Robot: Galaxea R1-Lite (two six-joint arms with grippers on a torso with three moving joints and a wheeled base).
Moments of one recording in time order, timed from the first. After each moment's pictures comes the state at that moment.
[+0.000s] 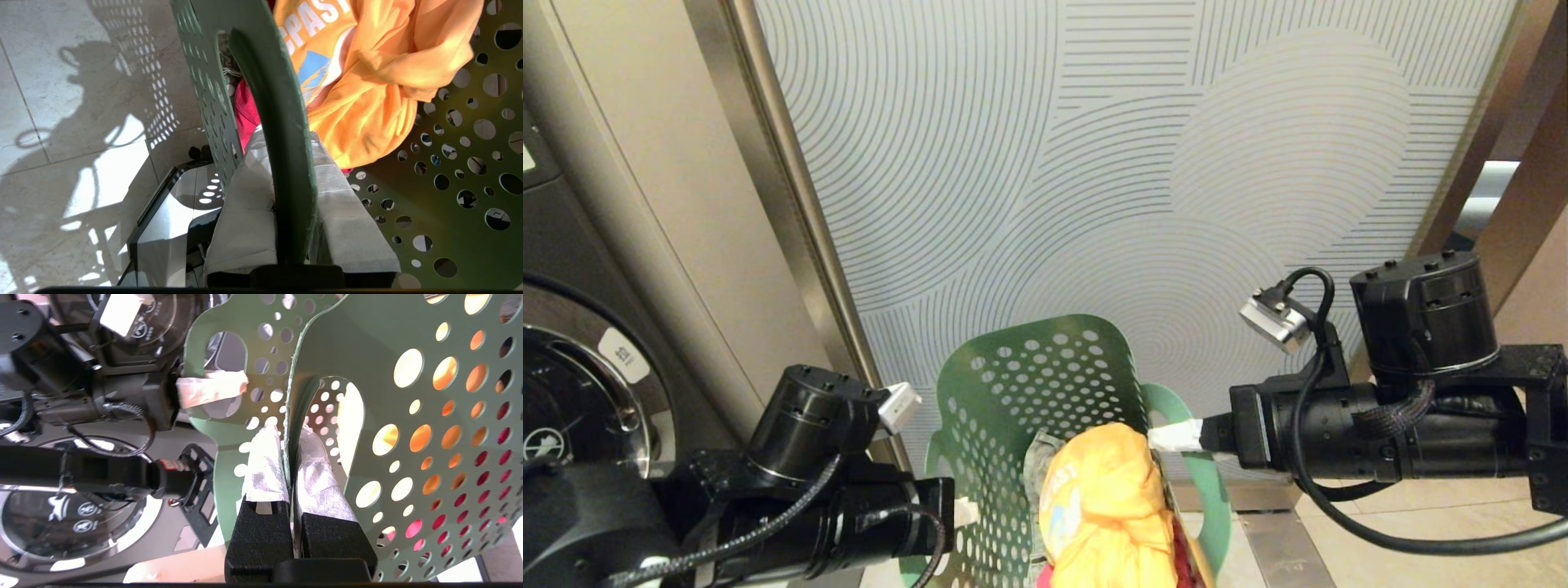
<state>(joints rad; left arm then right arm) -0.66 1.59 -0.62 -0.23 -0.10 -0.55 0.58 1.55 -0.85 -0.24 0.48 0.60</state>
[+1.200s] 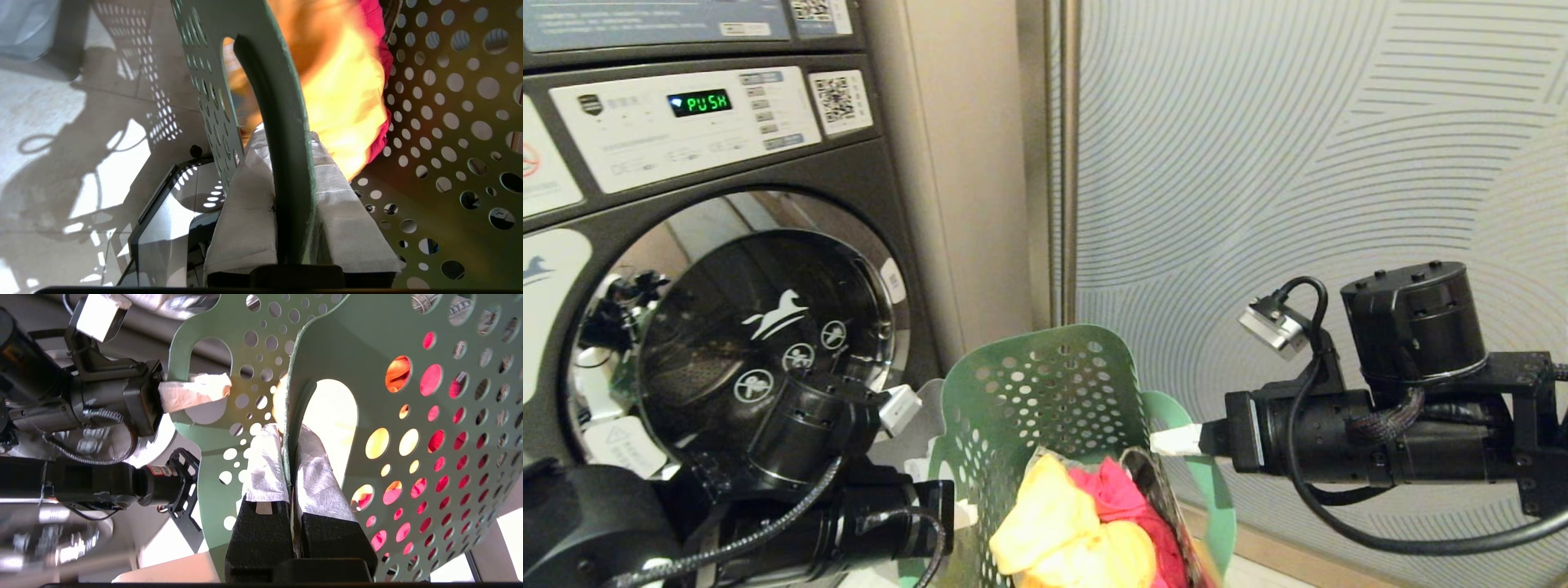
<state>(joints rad) -0.66 1.59 -0.62 -0.23 -0.10 -0.55 0.58 1.57 -0.84 -0.24 0.45 0.59</state>
